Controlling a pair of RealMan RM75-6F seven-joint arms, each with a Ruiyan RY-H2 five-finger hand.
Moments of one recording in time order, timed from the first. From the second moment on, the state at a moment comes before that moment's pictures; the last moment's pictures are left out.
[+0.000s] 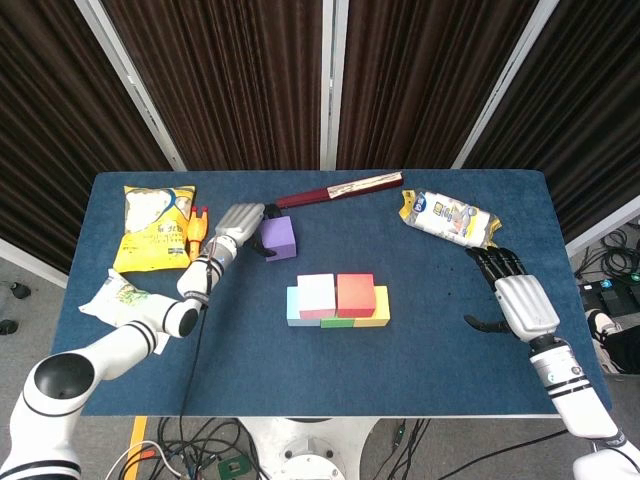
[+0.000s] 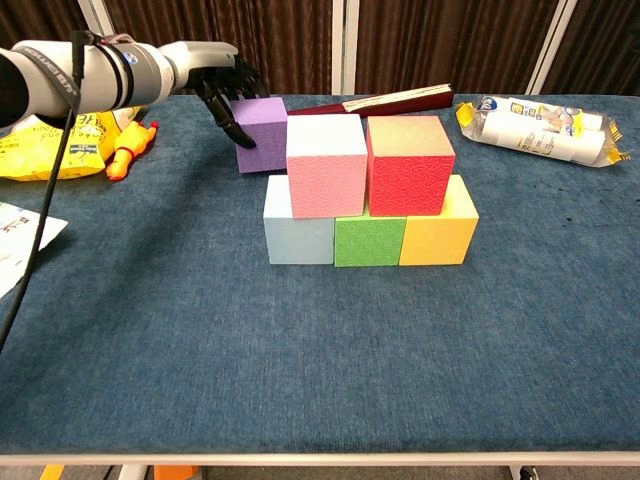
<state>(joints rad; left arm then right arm) -1.08 -1.74 -0.32 -0.80 1.10 0.49 -0.27 0.43 -1.08 0.08 -1.69 -1.40 1.19 0.07</state>
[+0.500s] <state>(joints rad) -0.94 -1.39 -0.35 -1.34 1.15 0.65 -0.33 0.44 -1.05 0.14 -1.70 -1.39 1.20 0.07</state>
